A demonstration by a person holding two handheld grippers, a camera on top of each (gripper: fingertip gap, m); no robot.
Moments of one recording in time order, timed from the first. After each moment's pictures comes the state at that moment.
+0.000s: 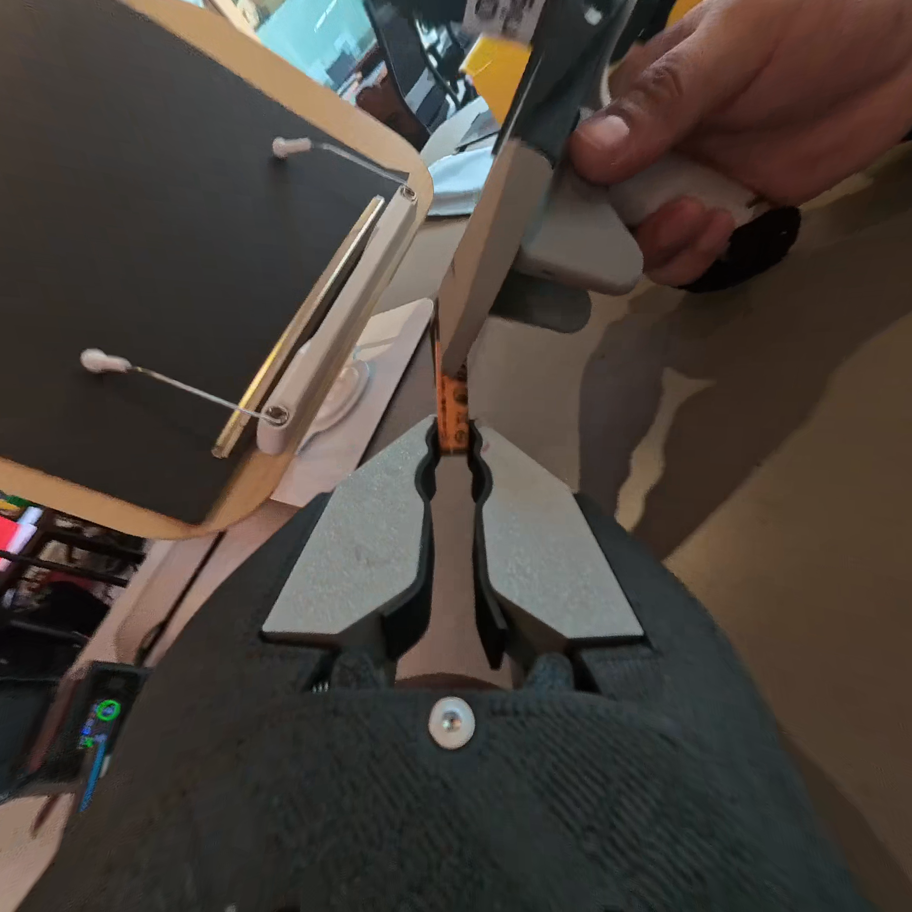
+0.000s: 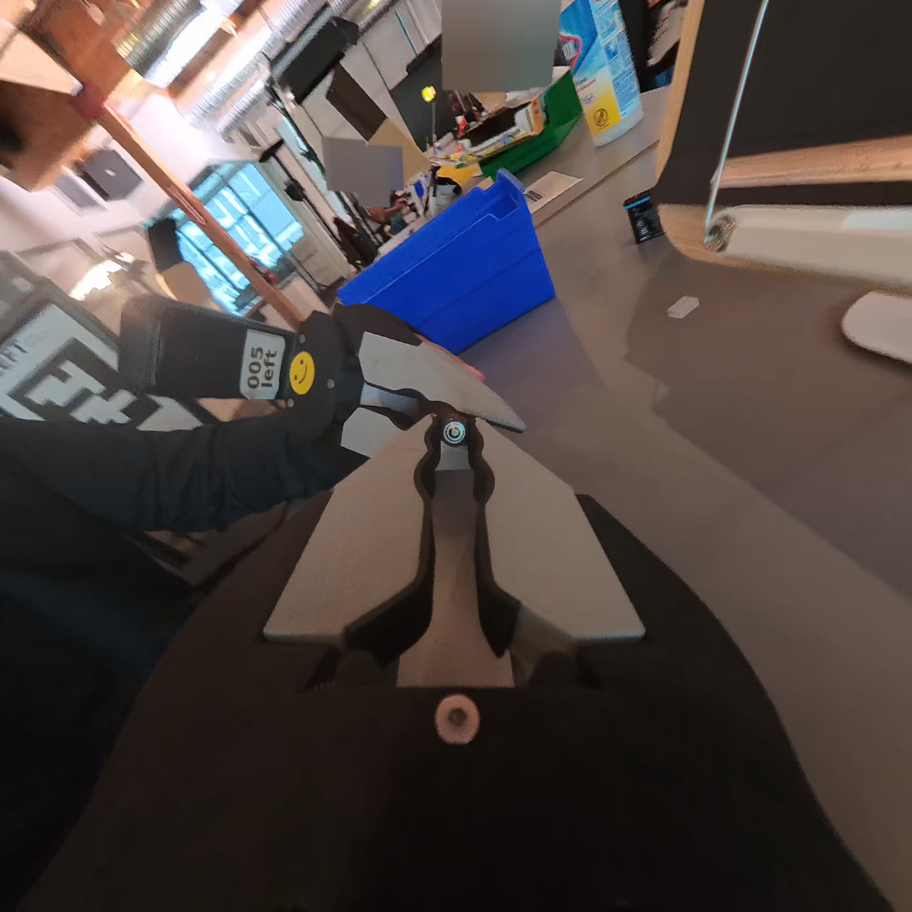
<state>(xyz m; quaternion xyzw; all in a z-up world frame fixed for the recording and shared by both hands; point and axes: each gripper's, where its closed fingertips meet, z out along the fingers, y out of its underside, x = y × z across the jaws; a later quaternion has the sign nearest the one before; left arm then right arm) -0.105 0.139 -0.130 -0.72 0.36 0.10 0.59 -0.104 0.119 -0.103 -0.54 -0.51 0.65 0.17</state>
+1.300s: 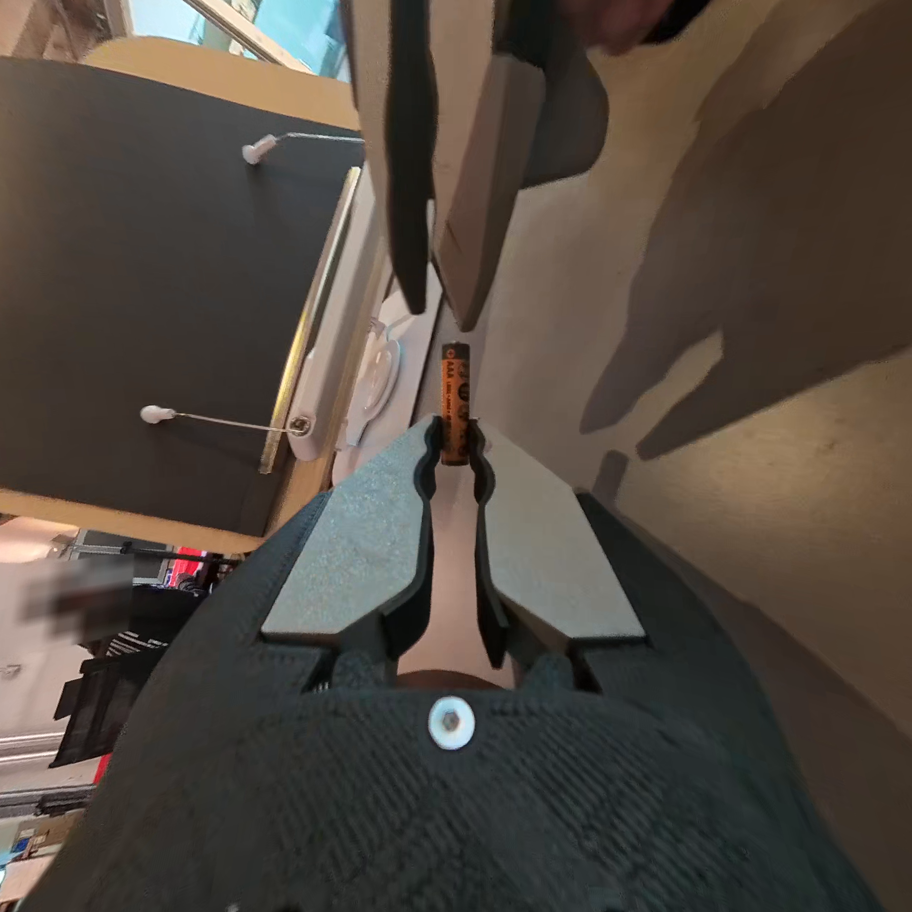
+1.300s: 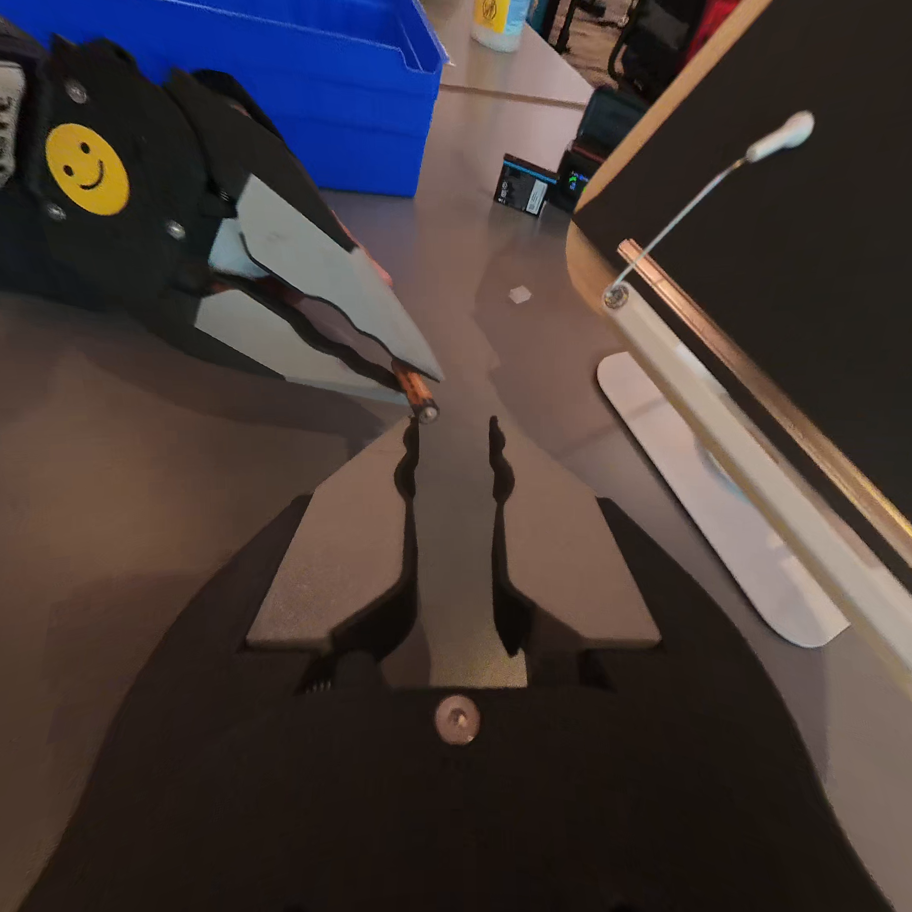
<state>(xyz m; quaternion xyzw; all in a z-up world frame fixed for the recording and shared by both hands) -0.110 0.141 -0.142 -0.68 0.43 0.25 0.53 -0.089 0.146 -0.119 -0.49 -0.70 0.35 0.40</state>
